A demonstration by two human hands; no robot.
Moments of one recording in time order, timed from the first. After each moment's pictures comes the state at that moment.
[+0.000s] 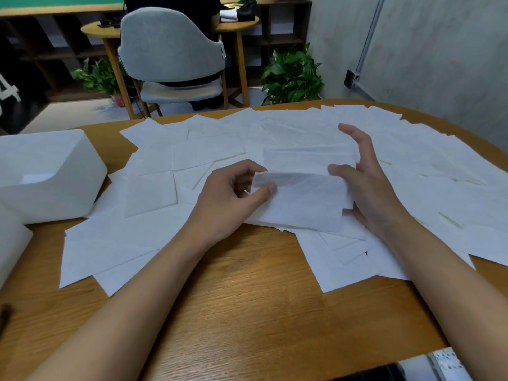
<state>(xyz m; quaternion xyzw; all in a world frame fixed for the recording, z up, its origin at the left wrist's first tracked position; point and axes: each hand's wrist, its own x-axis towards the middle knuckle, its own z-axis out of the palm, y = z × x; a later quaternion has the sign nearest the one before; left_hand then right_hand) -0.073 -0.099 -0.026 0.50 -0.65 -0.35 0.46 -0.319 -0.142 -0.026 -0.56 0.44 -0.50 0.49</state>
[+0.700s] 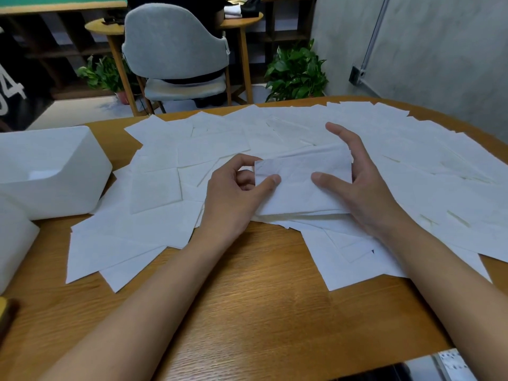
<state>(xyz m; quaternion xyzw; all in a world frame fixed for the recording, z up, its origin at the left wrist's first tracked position) -0.088 -0.096 -0.031 0.56 -0.53 -0.36 0.53 -0.309 -0.132 -0.026 -0.67 0.41 -0.46 0.41</state>
